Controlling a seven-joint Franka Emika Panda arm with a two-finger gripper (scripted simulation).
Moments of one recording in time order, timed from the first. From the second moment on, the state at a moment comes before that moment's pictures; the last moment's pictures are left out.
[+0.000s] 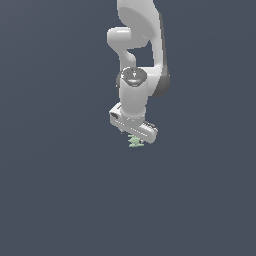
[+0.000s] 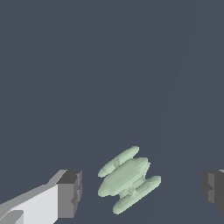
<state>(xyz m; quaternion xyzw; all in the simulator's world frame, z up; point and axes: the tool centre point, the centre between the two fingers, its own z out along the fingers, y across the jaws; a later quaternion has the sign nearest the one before) -0.025 0.017 0.135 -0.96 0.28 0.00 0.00</state>
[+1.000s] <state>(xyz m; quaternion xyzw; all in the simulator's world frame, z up) -0.049 0.033 0.108 -0.86 0.52 0.00 0.00</state>
